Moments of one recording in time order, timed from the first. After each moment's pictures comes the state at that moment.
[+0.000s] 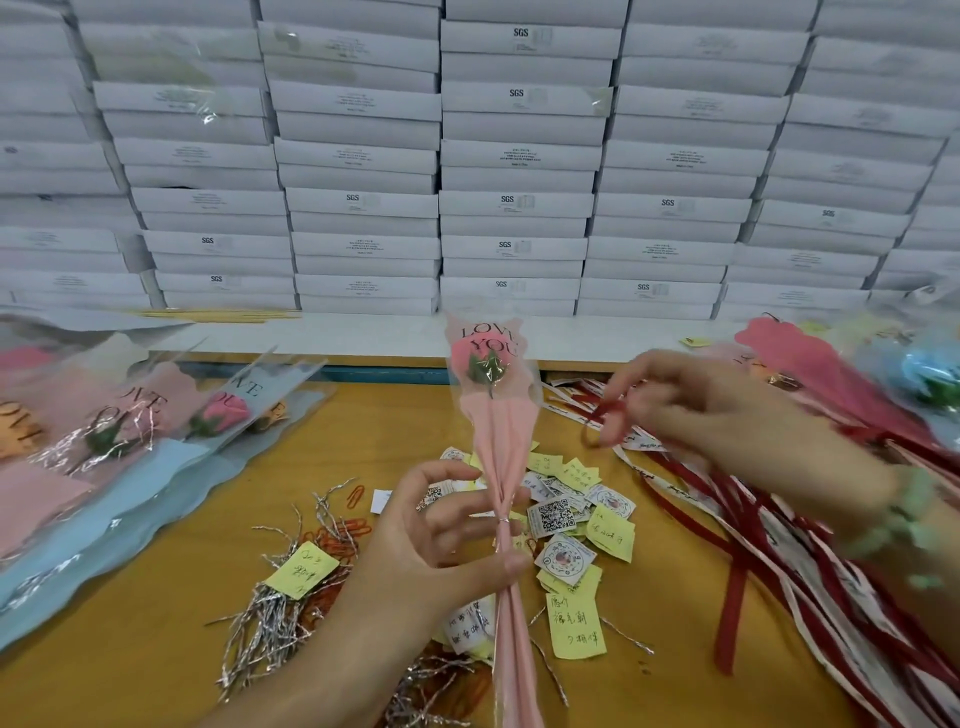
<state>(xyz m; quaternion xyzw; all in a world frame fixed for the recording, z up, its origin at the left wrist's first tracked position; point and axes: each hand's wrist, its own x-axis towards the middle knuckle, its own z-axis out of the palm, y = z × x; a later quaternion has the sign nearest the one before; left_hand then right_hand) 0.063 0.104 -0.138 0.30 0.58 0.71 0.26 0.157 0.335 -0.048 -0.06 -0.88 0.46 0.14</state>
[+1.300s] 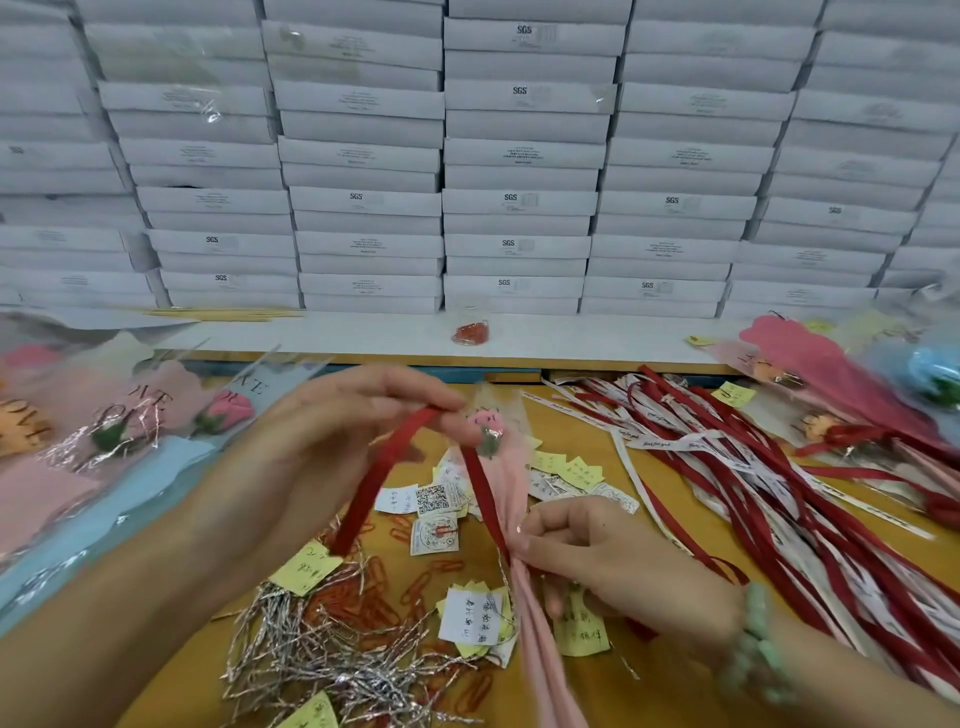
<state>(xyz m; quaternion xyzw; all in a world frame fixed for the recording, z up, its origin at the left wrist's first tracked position) 0.022 0.065 -0.065 0.47 0.54 0.66 0.22 0.145 0.267 -0.115 -0.09 -0.79 0.61 -0.04</state>
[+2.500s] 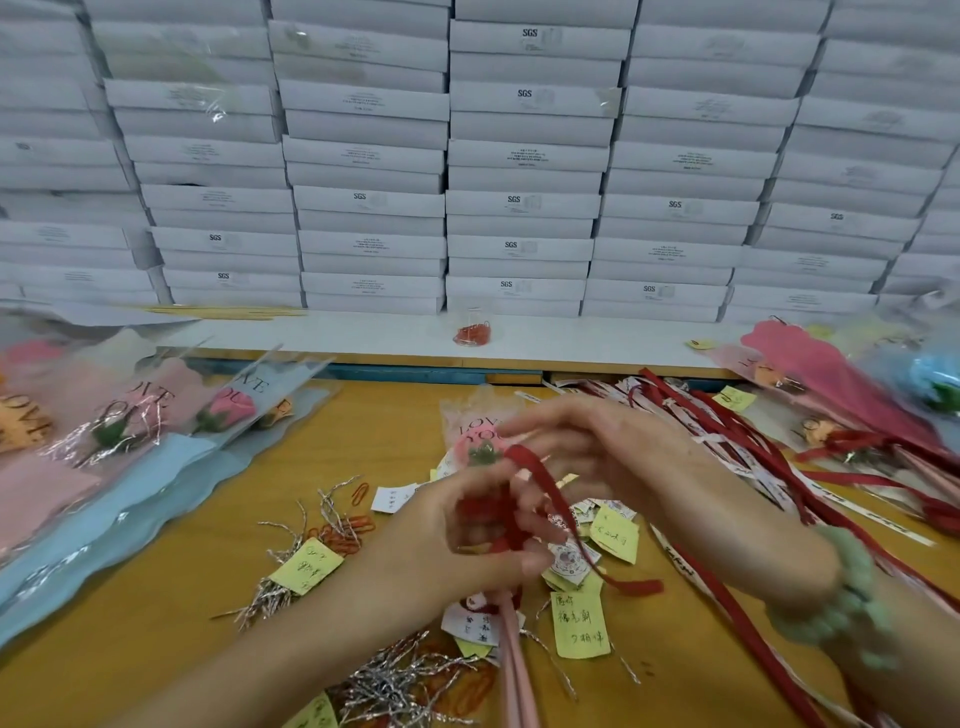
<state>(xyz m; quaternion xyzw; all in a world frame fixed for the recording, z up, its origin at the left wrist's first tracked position) 0.056 0.107 -0.115 0.38 0.64 0.59 0.32 0.138 0.294 -0.082 0.13 -0.78 0.61 0.07</state>
